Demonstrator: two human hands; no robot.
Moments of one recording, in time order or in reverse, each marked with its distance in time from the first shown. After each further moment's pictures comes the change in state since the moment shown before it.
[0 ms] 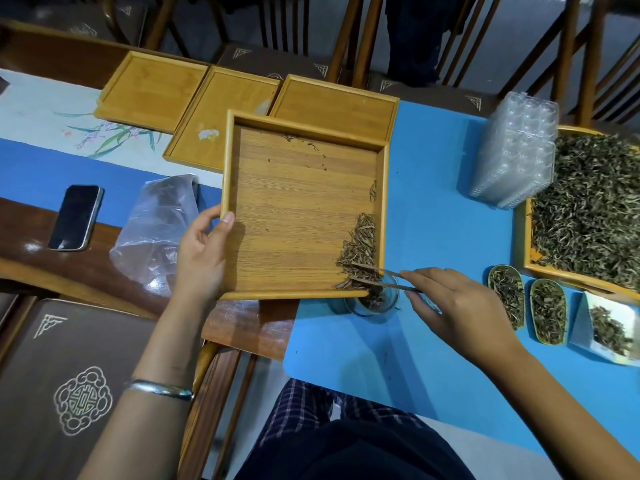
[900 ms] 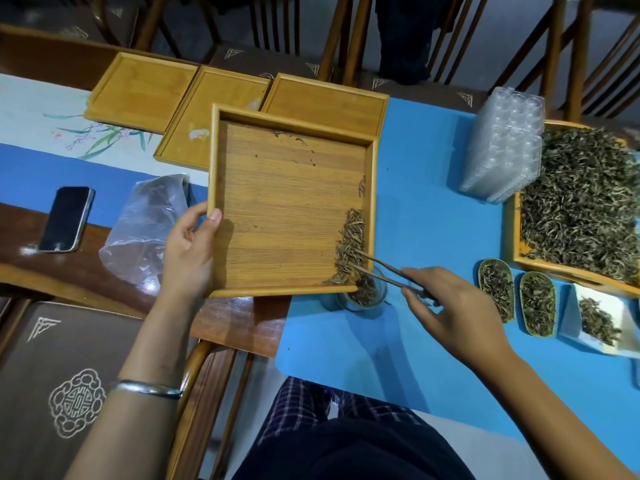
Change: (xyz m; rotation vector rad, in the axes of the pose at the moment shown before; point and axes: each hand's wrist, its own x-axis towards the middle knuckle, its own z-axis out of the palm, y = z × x) left_hand 0.001 -0.005 -0.001 0.024 -0.007 0.058; right_hand -0.016 -0.003 -0.006 0.190 -0.059 0.266
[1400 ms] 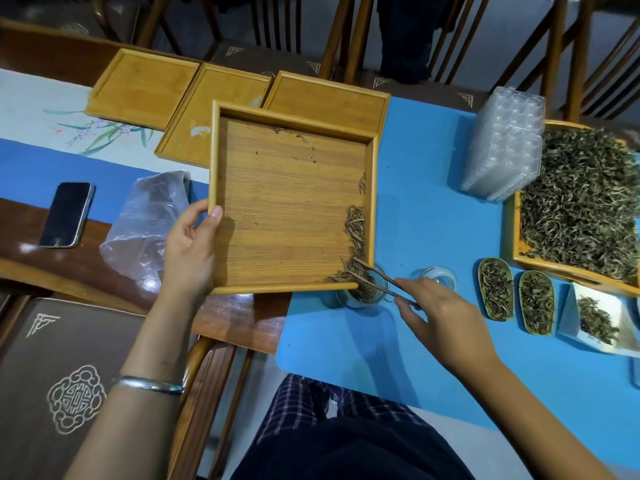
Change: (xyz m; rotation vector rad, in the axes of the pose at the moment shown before) left_hand -0.003 0.001 0.000 -0.006 0.027 -0.005; right_hand -0.011 -0.010 0.017 -0.145 0.016 -0.003
